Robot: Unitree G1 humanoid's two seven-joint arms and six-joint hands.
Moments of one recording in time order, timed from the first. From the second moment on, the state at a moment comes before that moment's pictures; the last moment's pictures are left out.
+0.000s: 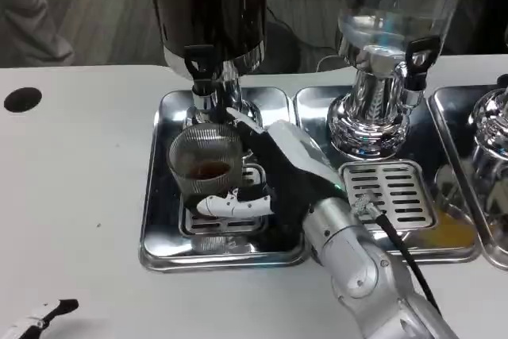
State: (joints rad) left arm 0.86 0.36 0.21 -0.09 0.52 -0.59 0.24; right arm -0.33 -0.01 0.42 0.24 -0.56 0.17 0.02
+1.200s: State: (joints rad) left arm 0.89 0.36 0.23 -0.08 0.51 -0.59 0.21; right arm -0.38 0.00 0.36 0.40 -0.37 -0.01 0.01
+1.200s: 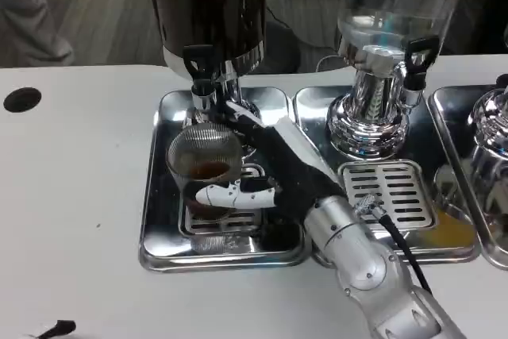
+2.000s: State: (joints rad) left arm 0.92 0.35 0.24 -0.09 0.51 -0.59 0.21; right arm -0.37 0.01 0.35 0.44 -0.36 -0.06 -0.02
